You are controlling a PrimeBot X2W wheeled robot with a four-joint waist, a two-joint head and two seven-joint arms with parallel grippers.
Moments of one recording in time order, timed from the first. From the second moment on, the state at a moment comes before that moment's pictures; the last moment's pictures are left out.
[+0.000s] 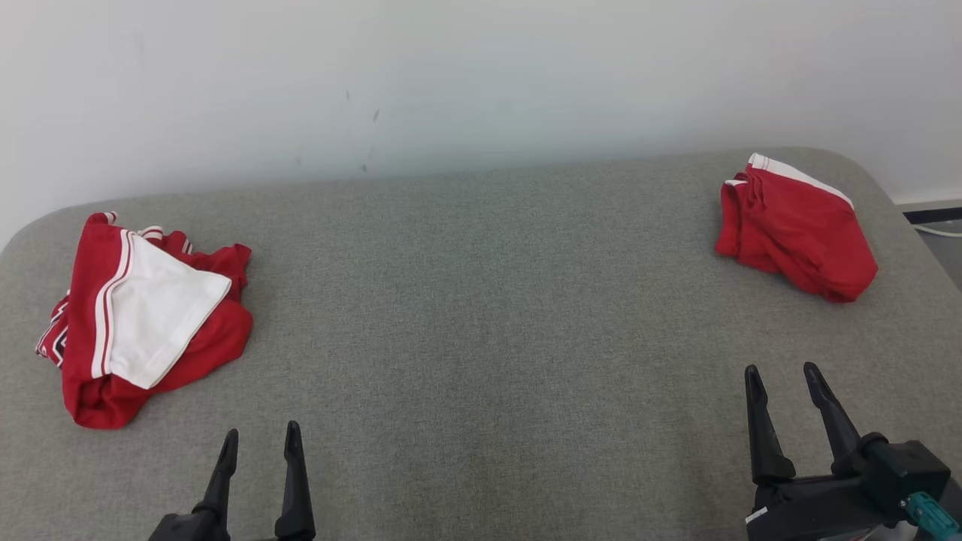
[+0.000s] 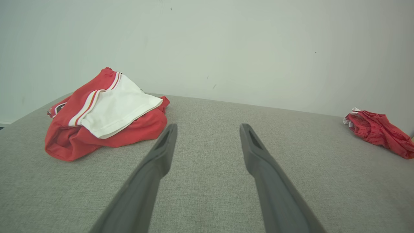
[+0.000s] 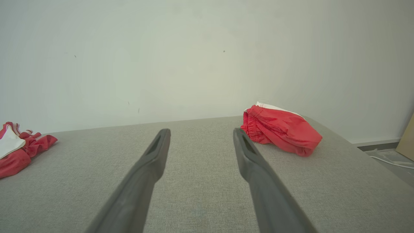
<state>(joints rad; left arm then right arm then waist) 0.07 0.08 -0.15 0.11 -0.35 0.12 -0.25 -0.05 -0.25 0.27 0.09 0.39 -0.13 -0.25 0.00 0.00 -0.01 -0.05</state>
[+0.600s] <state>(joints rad) 0.04 0.07 -0.16 0.11 -0.34 0.12 -0.25 -0.02 -0.24 0.23 0.07 0.36 -0.13 -0.25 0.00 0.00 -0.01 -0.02</state>
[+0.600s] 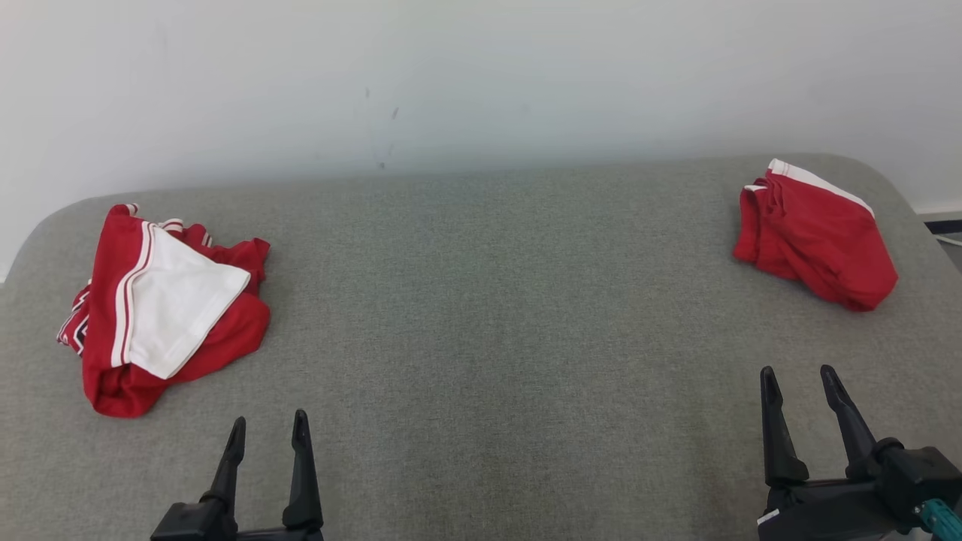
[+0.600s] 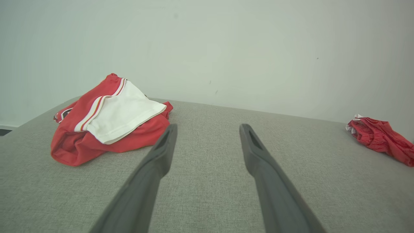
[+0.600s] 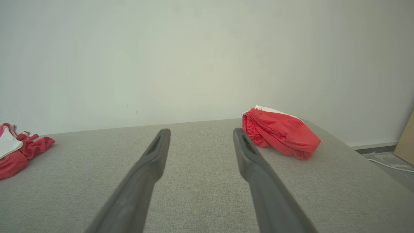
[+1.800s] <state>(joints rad) 0.03 0.06 -0.12 0.12 -0.31 0.12 -0.25 -0.06 -0.22 0.30 0.07 0.33 -0.09 -0.25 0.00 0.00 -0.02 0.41</state>
